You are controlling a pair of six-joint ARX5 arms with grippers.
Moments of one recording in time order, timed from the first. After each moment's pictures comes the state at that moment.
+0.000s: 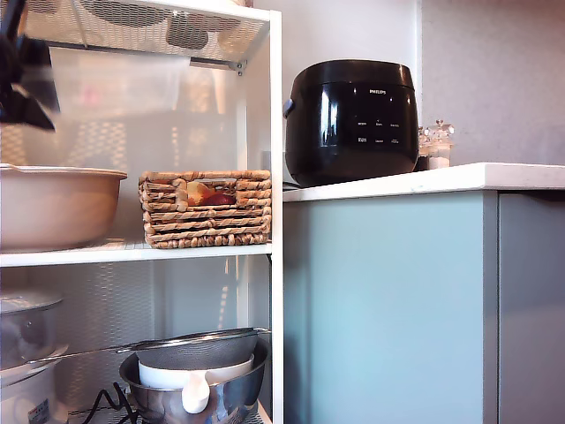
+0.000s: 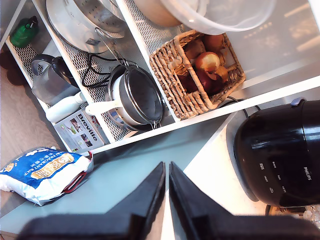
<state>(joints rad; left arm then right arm) -0.14 1.30 0.81 0.19 -0.09 -1.61 1.19 1.09 1.34 -0.85 0.58 -0.68</state>
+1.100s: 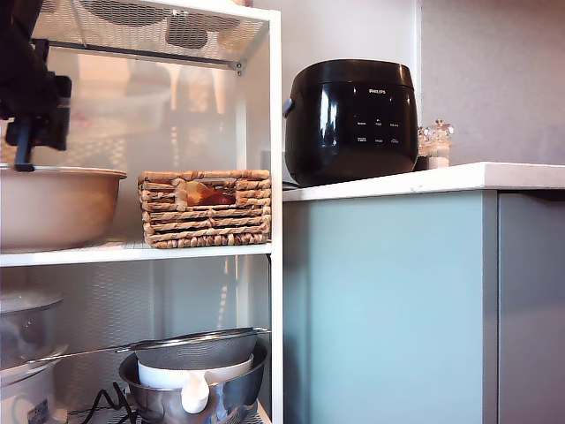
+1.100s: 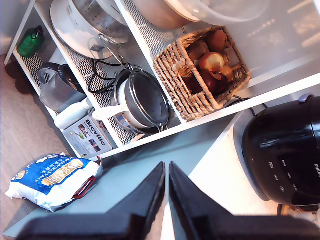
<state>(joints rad) -0.13 1.58 1.07 0.16 -0.29 -1.73 1.19 1.09 1.34 -0.86 0.56 -0.63</state>
